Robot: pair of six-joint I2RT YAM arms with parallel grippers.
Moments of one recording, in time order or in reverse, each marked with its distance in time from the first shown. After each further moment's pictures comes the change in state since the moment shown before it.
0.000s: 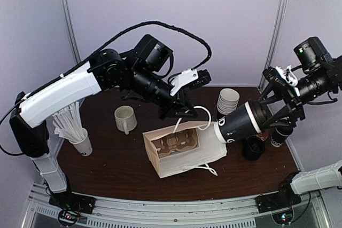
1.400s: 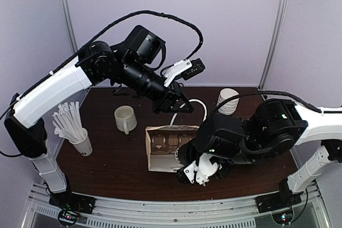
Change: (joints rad) left arm 0.000 -0.024 0.072 -0.081 -0.008 -0.152; right arm 1.047 0.339 -0.181 0.377 1.201 -0.013
